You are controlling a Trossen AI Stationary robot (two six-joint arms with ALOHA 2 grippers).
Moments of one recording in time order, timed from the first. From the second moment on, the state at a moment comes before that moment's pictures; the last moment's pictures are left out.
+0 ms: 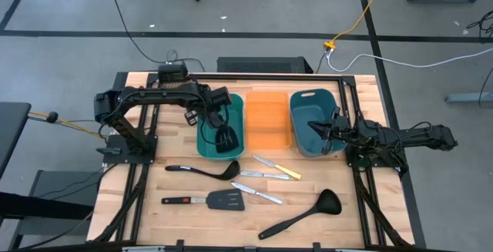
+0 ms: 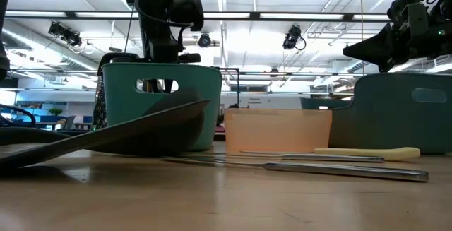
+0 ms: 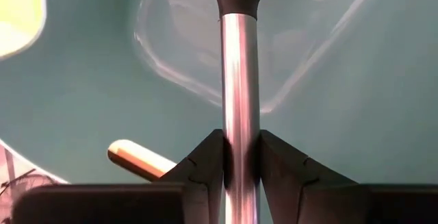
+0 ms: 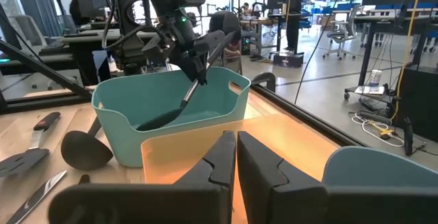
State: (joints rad) left arm 0.31 1.62 1.19 -0.90 -0.28 1.40; right arm 0.04 0.19 0.04 0.13 0.37 0.04
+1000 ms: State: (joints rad) left arm 0.14 1.61 1.38 -1.09 -0.47 1.11; right arm 0.04 0.19 0.04 0.12 0.37 0.04
